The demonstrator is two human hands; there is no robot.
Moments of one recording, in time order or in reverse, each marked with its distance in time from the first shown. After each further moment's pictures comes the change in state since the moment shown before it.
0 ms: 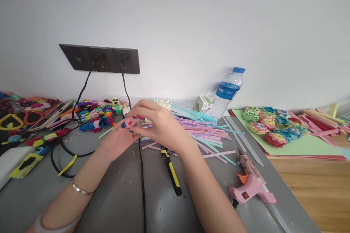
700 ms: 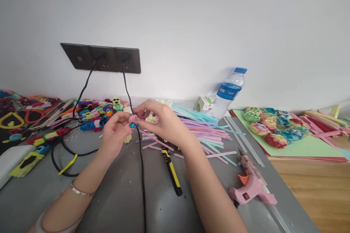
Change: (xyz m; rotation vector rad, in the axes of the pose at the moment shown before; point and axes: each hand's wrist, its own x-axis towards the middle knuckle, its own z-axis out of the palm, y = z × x) left_hand 0.004 -0.006 -0.007 0.408 0.169 0.464; right_hand -0.003 0.010 -0.003 0.075 0.012 0.154
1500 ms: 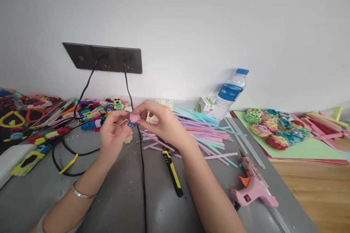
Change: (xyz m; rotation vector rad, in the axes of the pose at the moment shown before) left_hand -0.006 0.006 0.004 0.256 0.058 0.296; right_hand 0.003 -0.001 0.008 0.071 0.041 -0.057
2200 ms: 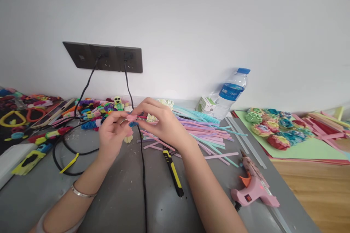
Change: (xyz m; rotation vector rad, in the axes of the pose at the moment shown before) left_hand 0.001 -0.001 -0.004 -0.028 -0.004 -0.079; right_hand 0.000 -0.001 0.001 -0.067 -0.019 -0.057
